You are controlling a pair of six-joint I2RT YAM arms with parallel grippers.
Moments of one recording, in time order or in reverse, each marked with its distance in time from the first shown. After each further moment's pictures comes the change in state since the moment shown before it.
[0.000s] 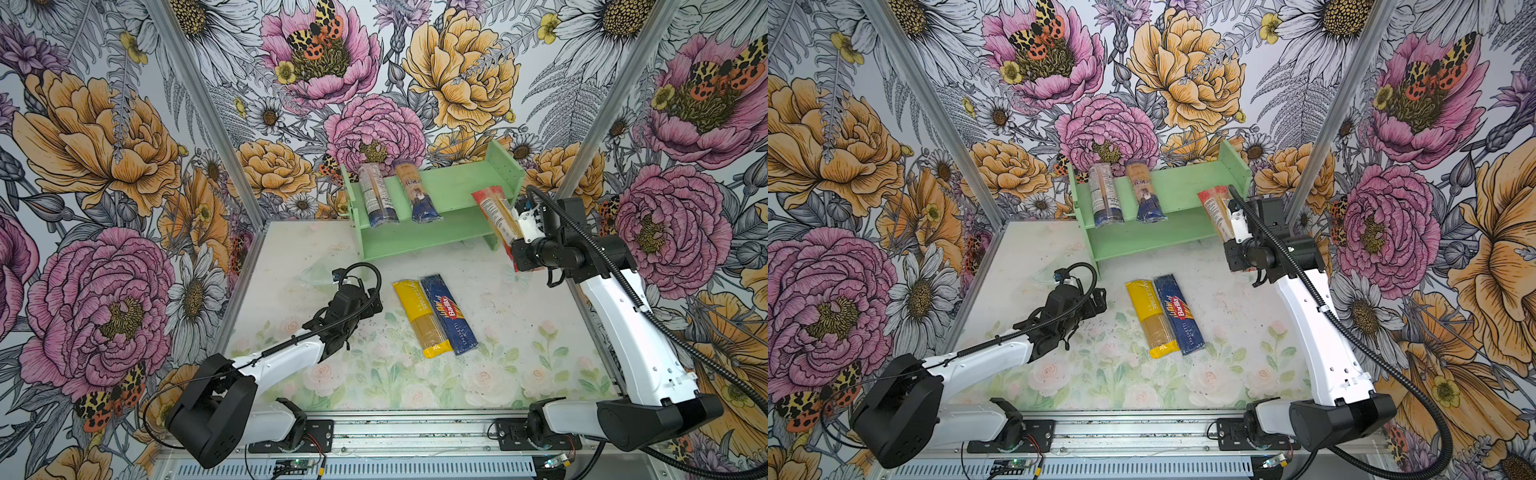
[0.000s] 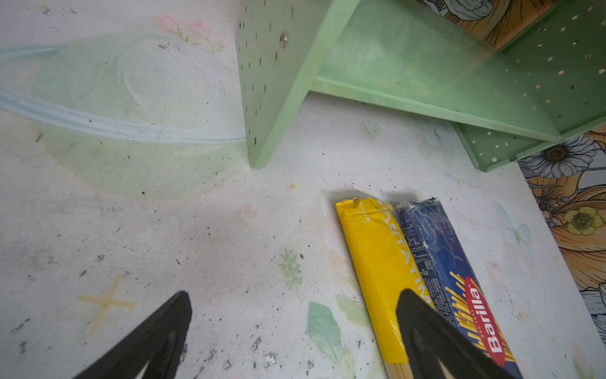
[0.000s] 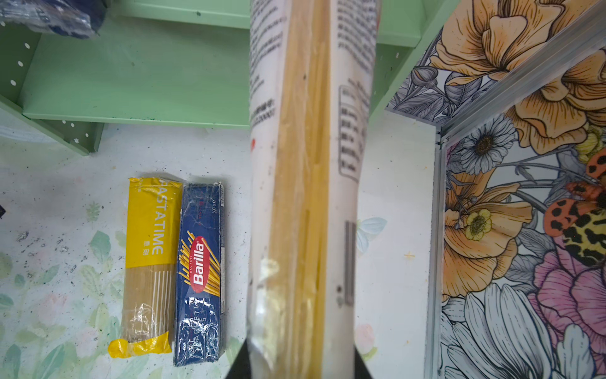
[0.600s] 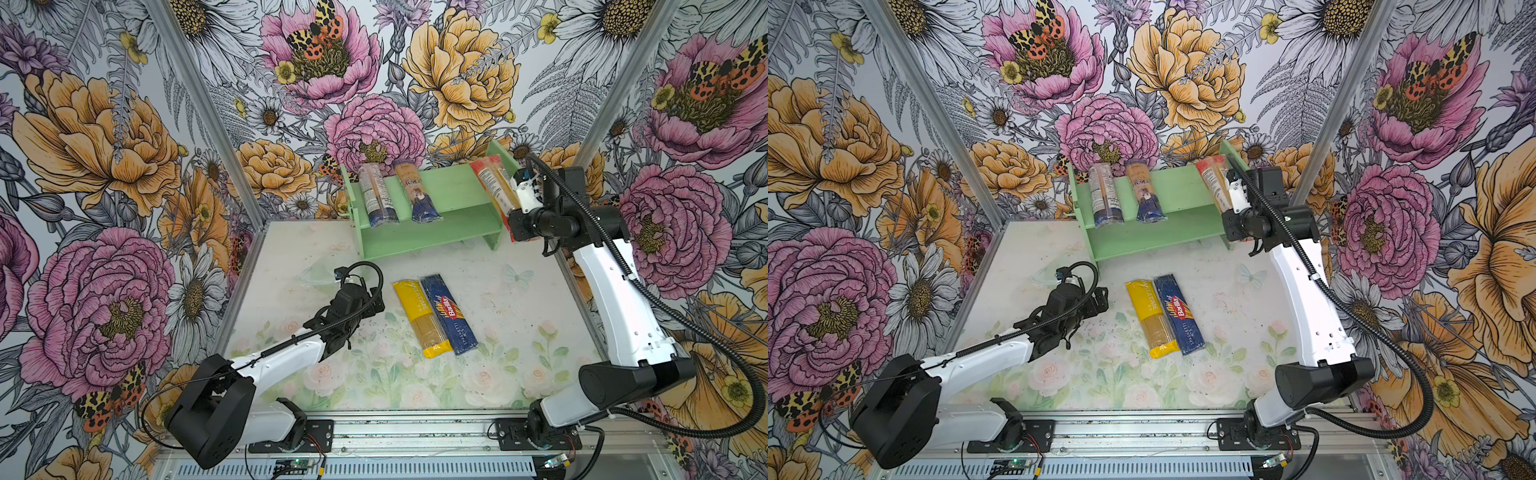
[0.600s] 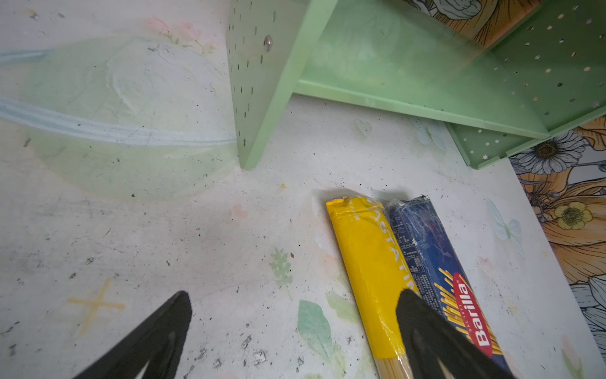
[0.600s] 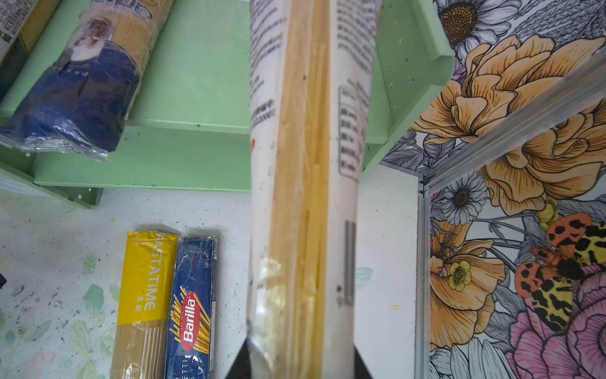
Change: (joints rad) left arm -0.018 -0.004 0.023 -0.022 -0.001 0.000; right arm -0.030 0.210 0.300 0.001 -0.019 -0.037
